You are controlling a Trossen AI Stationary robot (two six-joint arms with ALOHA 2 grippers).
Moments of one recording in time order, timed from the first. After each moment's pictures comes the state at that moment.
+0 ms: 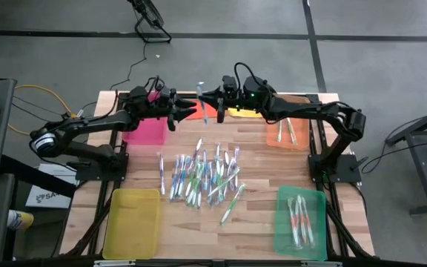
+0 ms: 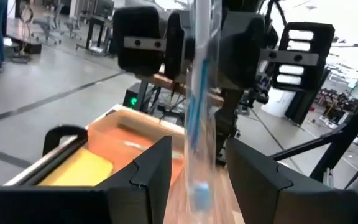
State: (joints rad) left arm 0.61 1.20 0.62 0.71 0.52 -0.35; right arm -0.38 1.70 1.26 0.50 -0.26 0.27
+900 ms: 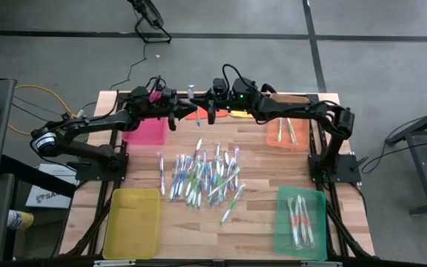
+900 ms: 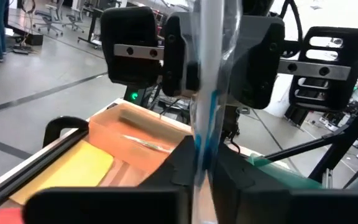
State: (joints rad) left arm 0.61 1.21 0.62 0.70 0.52 -0.37; right arm -0.36 1.81 1.36 0.48 -0.26 0.29
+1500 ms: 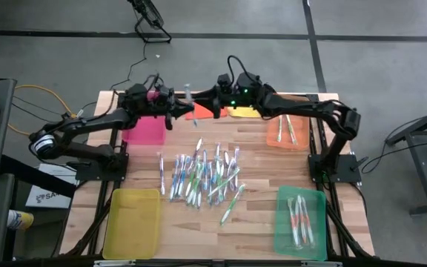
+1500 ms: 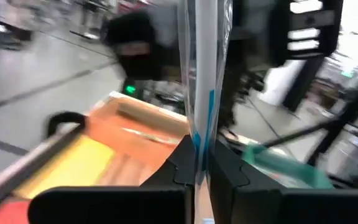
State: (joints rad) left arm 0.68 1.18 0.62 0.62 0.60 -0.31; right arm -0.40 1.73 1.35 0.35 -0.33 0.50
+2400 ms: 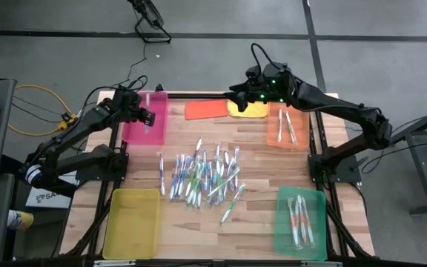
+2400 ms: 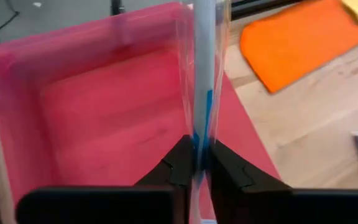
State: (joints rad) left arm 0.96 0.84 0.62 -0.57 -0.03 -0.24; right arm -0.44 1.42 1.36 -0.25 -0.13 0.47
